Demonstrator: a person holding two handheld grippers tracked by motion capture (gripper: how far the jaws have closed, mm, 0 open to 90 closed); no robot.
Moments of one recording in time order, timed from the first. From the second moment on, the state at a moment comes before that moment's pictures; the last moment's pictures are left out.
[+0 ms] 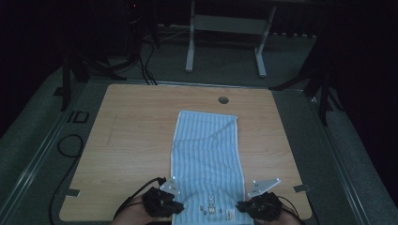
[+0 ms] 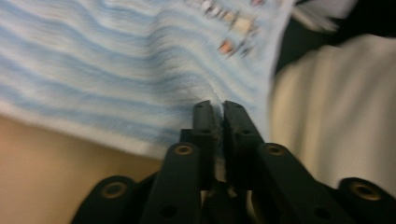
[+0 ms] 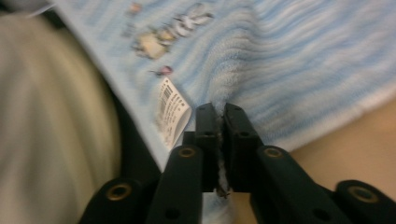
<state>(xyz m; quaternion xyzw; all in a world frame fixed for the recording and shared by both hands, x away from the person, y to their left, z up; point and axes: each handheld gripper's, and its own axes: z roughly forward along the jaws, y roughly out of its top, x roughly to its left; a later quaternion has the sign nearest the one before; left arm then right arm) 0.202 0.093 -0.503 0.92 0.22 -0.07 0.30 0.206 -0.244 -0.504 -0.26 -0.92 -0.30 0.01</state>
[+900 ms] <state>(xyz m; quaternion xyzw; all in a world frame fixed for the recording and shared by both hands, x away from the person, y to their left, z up) 0.297 0.084 -0.537 0.91 0.29 0.06 0.27 0.331 -0.229 -0.541 -0.33 -0.89 -0.29 -0.11</state>
